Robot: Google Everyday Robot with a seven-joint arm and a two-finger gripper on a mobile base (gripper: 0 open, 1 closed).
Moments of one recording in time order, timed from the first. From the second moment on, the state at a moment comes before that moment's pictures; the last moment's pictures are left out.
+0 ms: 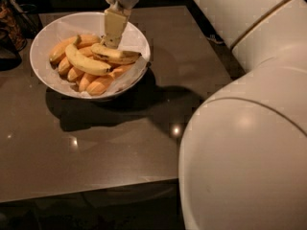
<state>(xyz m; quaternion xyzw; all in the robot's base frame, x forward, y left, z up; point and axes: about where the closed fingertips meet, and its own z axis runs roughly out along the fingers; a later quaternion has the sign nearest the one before) 0.618 0.077 0.982 -0.65 0.75 0.06 0.15</state>
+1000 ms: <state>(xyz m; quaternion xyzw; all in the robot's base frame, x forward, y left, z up) 0.619 0.081 0.974 -0.64 0.75 0.06 0.14</state>
